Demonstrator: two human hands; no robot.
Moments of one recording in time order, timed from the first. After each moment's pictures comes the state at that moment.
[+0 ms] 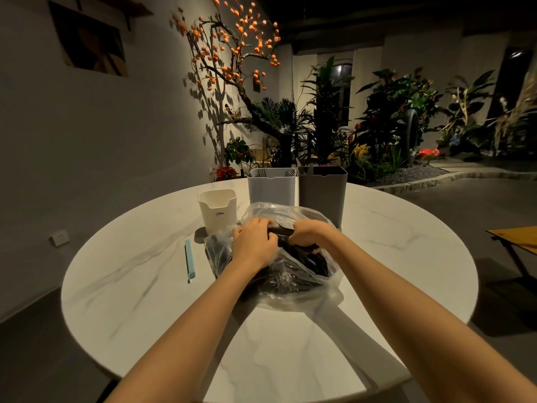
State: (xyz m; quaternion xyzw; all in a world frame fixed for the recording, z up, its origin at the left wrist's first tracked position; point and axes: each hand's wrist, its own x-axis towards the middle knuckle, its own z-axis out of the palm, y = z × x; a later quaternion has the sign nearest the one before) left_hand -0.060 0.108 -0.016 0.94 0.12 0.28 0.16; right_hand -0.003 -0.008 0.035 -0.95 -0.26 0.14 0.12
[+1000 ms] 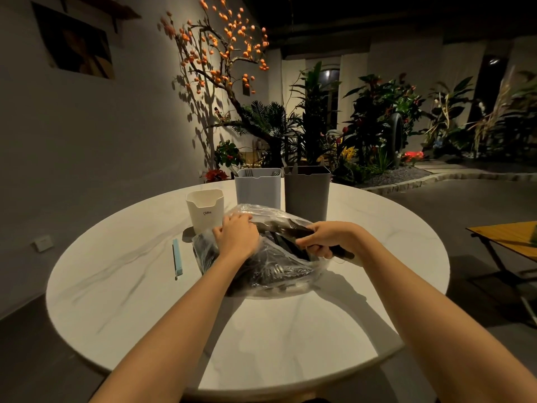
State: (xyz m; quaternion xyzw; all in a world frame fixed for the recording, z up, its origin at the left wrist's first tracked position) left_hand -0.052 0.108 -0.013 0.92 0.21 0.28 0.18; right_hand 0.019 -0.082 0.021 -0.85 -0.26 0.29 0.35
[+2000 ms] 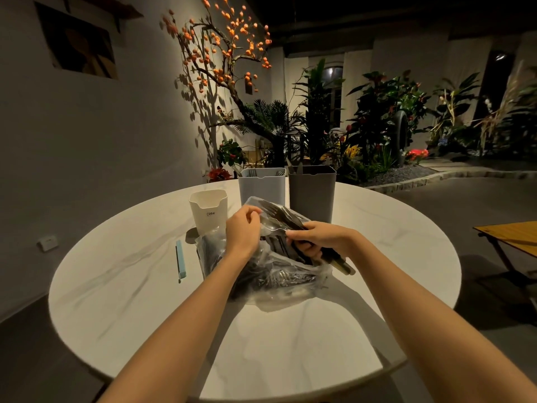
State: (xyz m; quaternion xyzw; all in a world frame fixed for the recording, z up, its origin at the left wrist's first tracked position) left_hand -0.049 0.107 -0.010 0.81 0.13 0.38 0.42; right_hand 0.017 -0.067 0.011 -0.76 -0.34 0.32 0.45
